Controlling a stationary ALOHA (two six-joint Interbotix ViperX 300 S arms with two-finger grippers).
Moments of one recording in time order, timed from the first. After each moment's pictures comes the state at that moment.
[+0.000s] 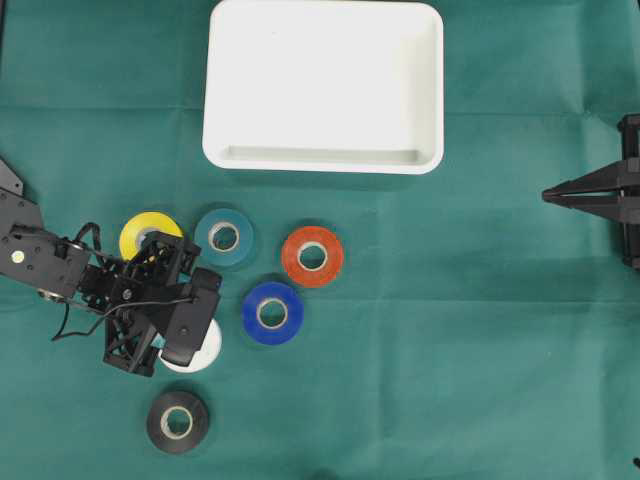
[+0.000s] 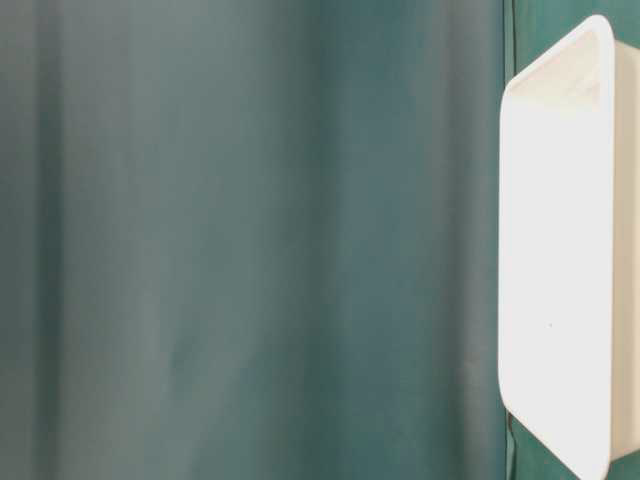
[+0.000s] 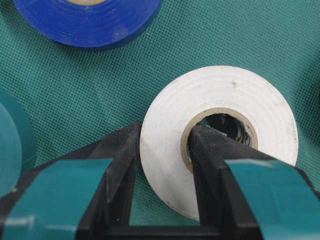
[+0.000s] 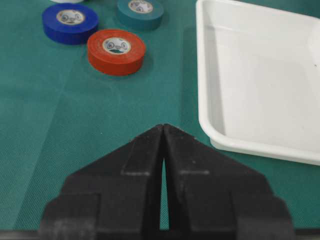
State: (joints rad) left arm -0.35 -0.01 0.89 -0.02 0.11 0.01; right arm -0.02 -1.18 1.51 -0.04 -0.11 0.03
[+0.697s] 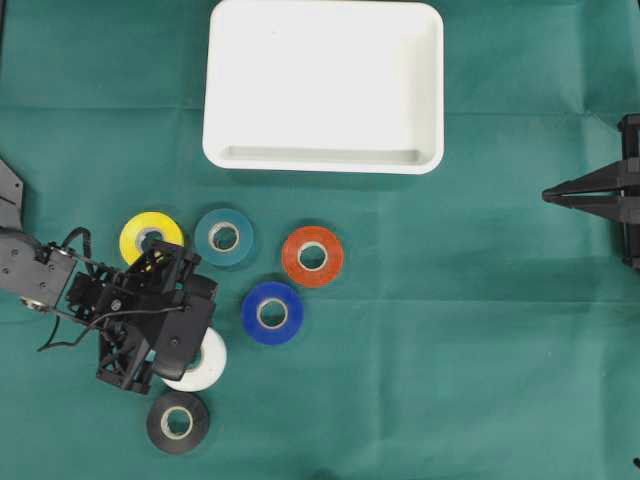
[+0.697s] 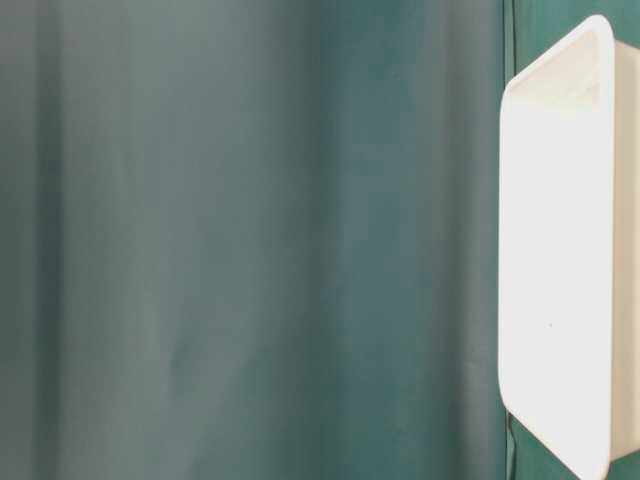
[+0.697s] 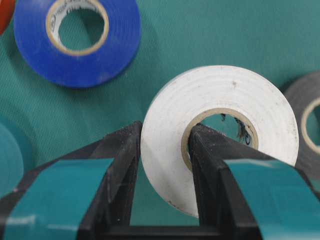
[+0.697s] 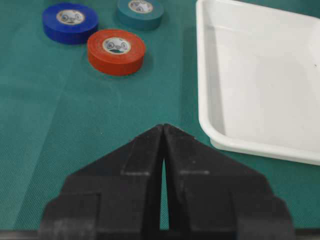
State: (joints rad) left arm -0.38 -0.12 0.83 -0.02 0.22 -0.04; right arm -0.02 -1.18 1.51 -0.04 -0.11 0.03
